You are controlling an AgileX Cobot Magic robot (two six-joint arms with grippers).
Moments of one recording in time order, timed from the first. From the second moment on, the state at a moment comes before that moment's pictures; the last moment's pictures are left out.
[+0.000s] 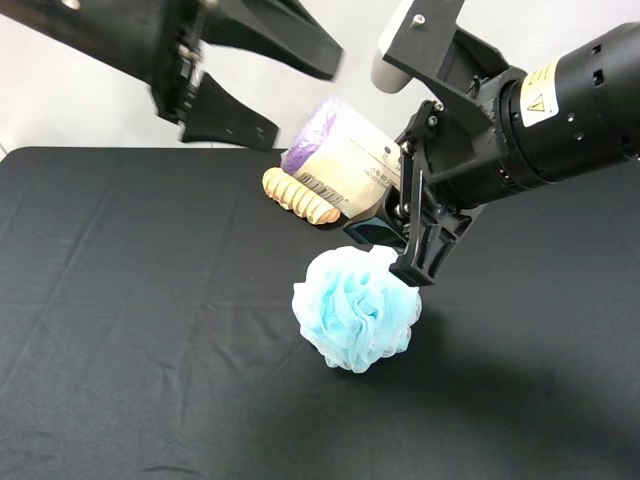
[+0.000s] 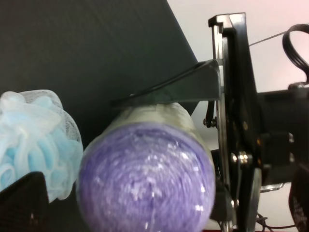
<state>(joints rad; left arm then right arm) -0.39 1.48 -1.13 -1.08 0.95 0.58 0.82 1.23 -0.87 0.09 0.48 -0.45</state>
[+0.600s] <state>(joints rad) -0.17 1.14 -1.14 -0.68 1.05 0.42 0.82 1.23 -0.87 0.10 0.48 -0.45</state>
